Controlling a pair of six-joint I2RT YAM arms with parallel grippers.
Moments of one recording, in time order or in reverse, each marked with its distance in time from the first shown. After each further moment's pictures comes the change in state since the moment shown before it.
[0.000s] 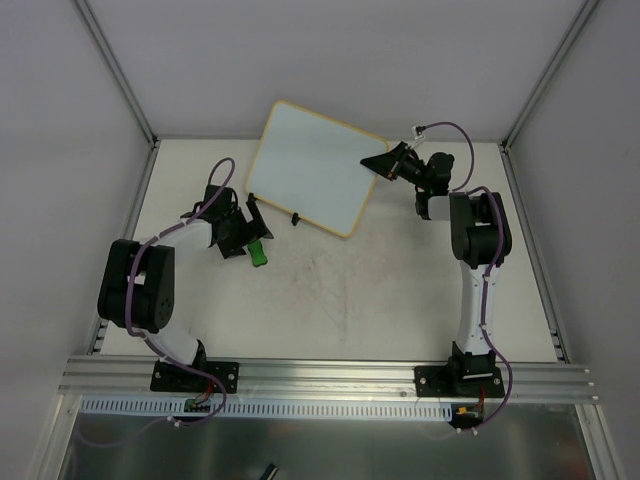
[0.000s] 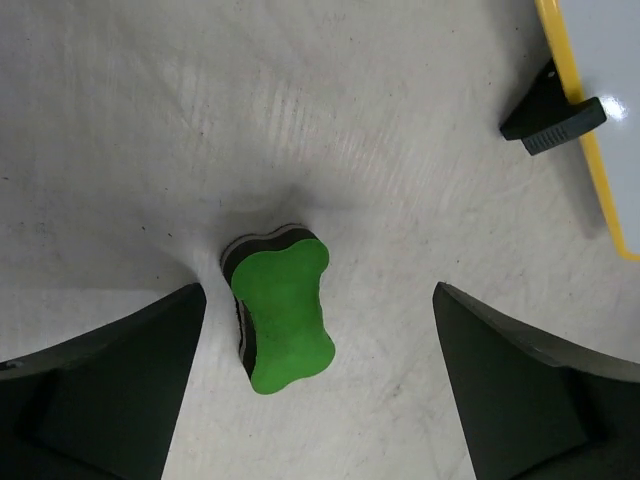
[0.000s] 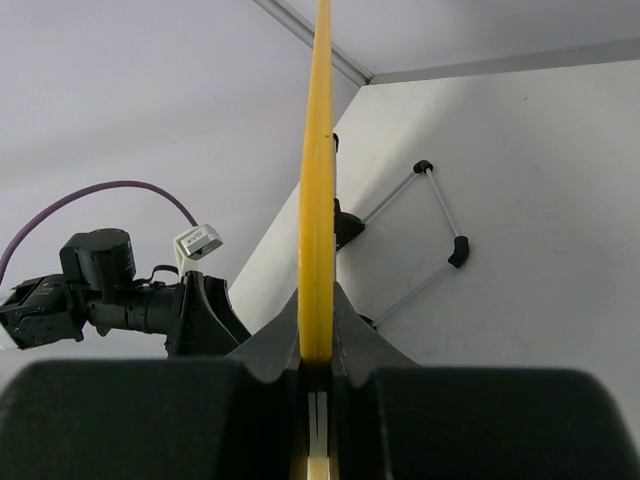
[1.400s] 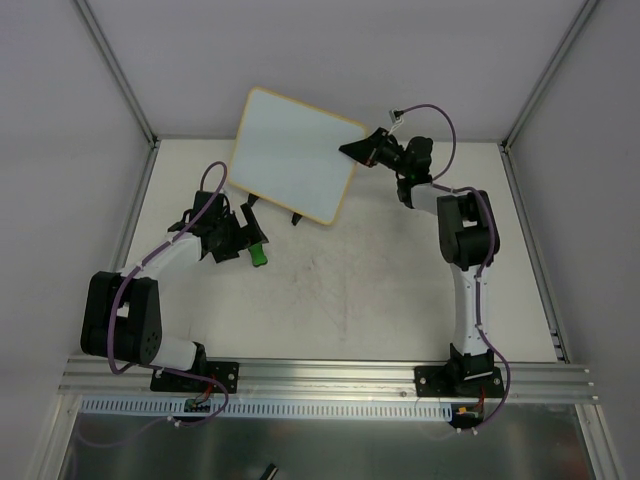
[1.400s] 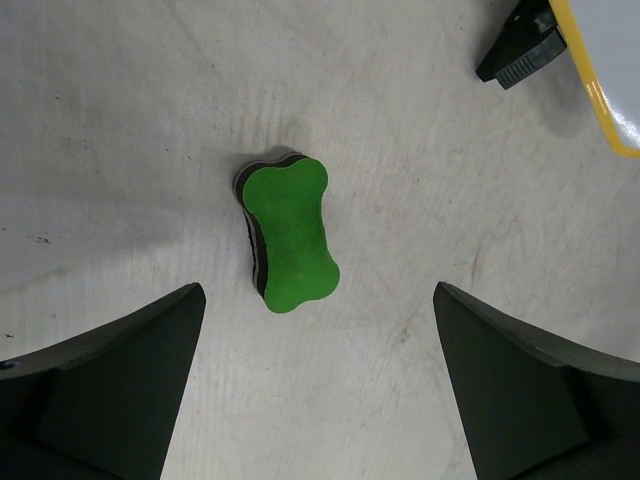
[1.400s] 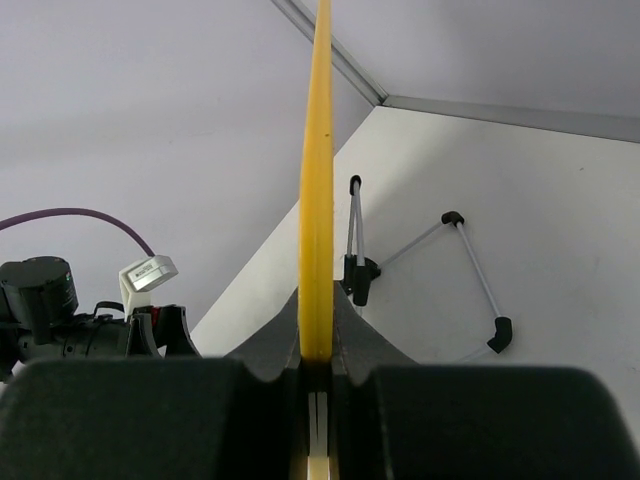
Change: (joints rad) left arm 0.000 -0.211 -0.084 -0.052 -0.020 0.055; right arm 0.106 0.005 0.174 -0.156 0.089 -0.114
